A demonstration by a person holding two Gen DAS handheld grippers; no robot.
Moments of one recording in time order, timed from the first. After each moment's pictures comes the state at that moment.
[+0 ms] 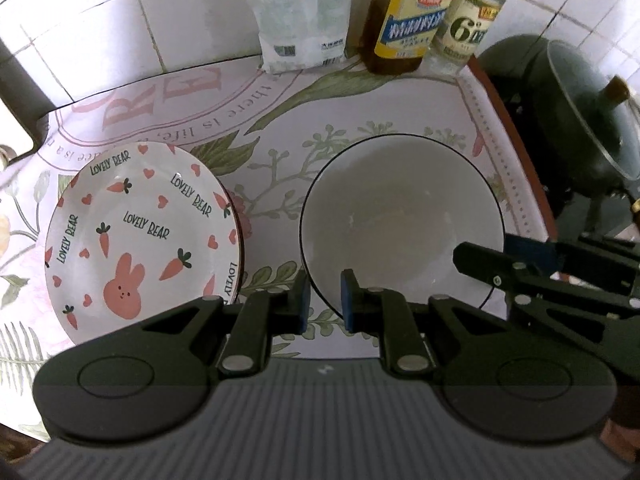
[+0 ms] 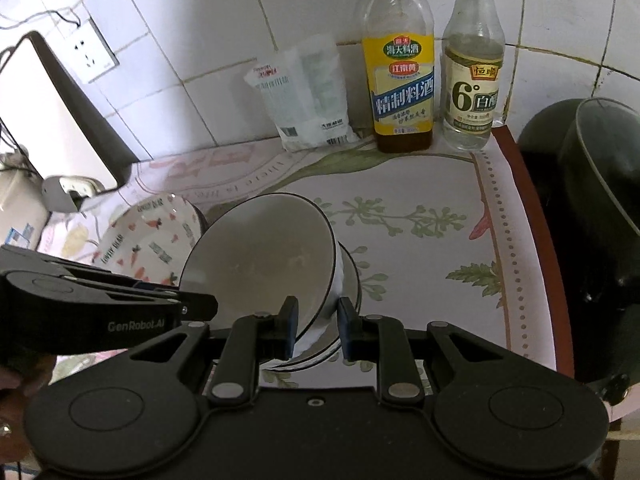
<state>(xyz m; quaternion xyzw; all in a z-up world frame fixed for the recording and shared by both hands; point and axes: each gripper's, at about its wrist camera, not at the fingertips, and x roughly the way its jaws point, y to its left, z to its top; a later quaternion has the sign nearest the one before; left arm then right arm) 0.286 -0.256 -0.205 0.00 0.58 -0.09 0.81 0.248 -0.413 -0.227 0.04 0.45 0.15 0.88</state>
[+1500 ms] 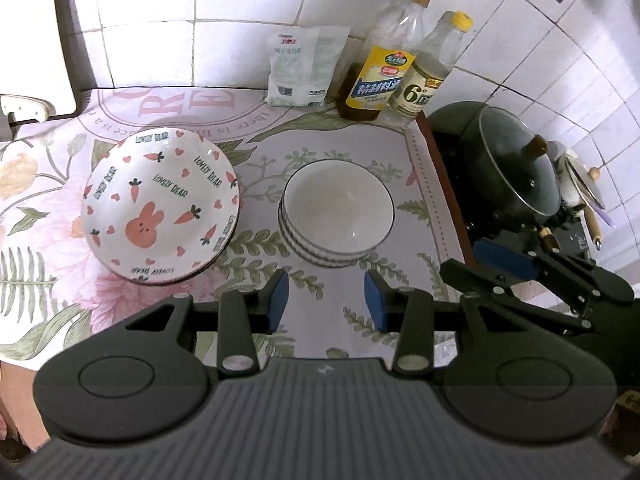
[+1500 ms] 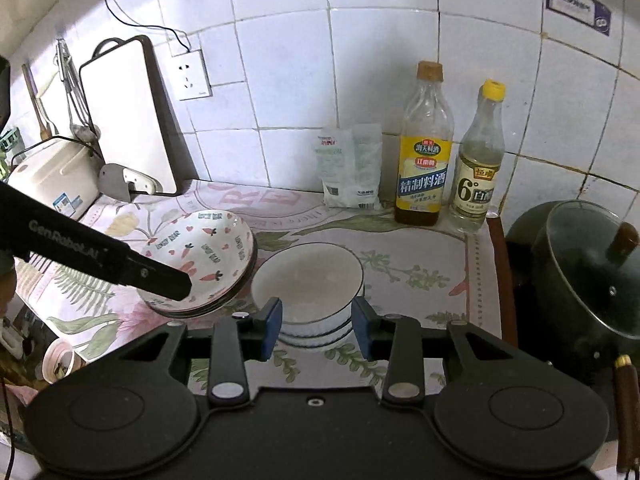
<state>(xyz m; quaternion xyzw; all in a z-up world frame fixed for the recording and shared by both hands) 0.178 -0.221 -0.110 -0.11 0.52 -0.11 0.84 0.134 -0.425 -0.165 -0.03 0.33 0.20 0.92</state>
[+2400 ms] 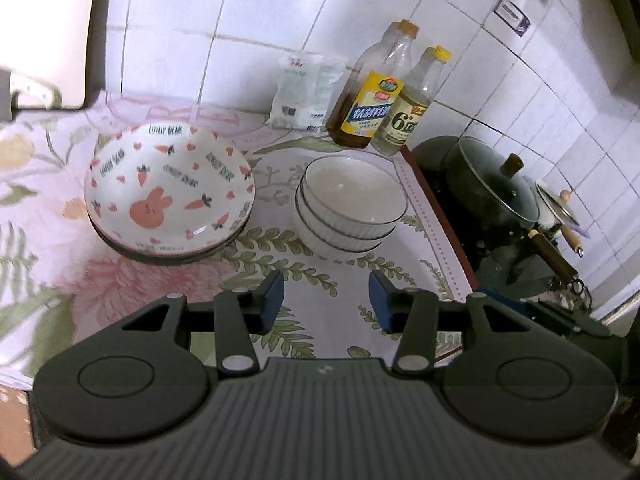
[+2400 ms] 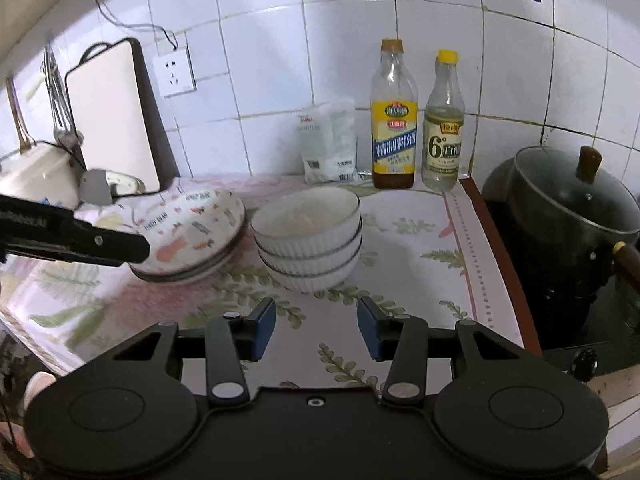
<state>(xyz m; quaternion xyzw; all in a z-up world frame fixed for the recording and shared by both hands) 0.101 -0.175 -0.187 -0.15 0.40 -0.15 0.89 0.069 -0.416 -0.258 -0.01 0.28 0.14 0.95</state>
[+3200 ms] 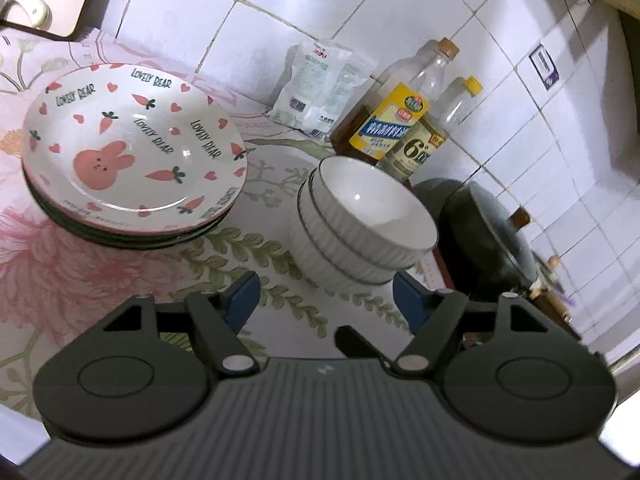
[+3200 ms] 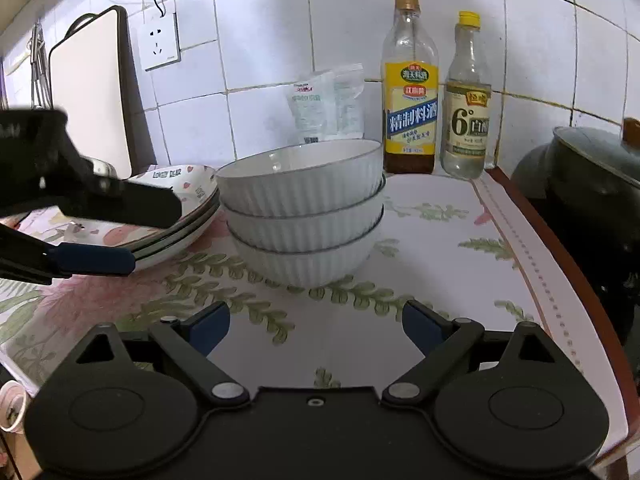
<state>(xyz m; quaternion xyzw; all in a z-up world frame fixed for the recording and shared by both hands) 0.147 -0.181 -0.267 -0.27 0.34 -0.15 0.89 0.139 -0.389 -0.340 -0.01 0.23 0.14 0.96</state>
